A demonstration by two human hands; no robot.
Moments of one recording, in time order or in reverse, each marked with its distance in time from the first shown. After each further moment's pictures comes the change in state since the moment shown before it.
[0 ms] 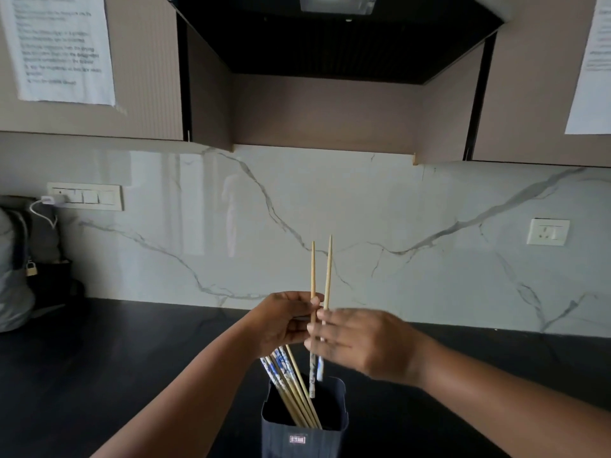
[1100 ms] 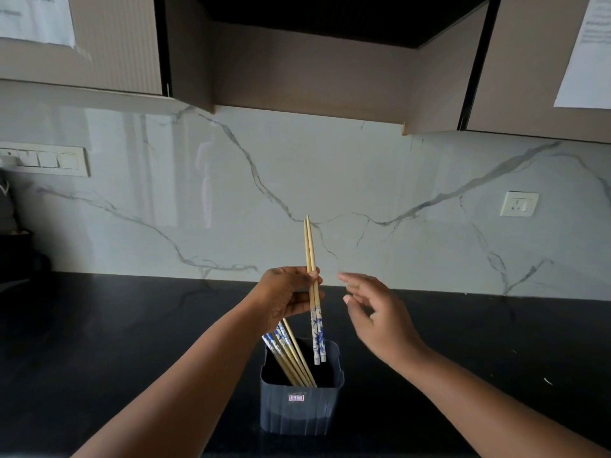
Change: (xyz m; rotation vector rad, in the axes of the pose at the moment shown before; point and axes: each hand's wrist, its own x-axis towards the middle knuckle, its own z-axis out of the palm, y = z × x) left_hand 0.006 -0.019 -0.006 -0.121 0.073 0.024; right_hand 0.000 -0.049 0.013 0.658 0.196 1.156
